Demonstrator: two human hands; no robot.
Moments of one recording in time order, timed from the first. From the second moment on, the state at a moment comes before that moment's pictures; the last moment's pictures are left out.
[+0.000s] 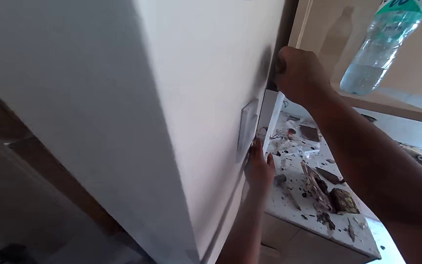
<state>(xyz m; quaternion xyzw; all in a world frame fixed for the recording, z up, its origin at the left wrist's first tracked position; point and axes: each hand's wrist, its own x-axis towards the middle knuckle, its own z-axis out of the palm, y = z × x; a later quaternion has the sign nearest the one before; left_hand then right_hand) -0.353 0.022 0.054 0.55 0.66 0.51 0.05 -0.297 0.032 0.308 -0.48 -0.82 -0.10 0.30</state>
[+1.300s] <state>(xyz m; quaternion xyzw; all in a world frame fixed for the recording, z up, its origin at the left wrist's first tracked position) -0.362 -0.006 0.079 0.57 0.63 0.50 0.18 -0.286 0.015 0.280 -0.53 -0.81 -0.01 0.25</state>
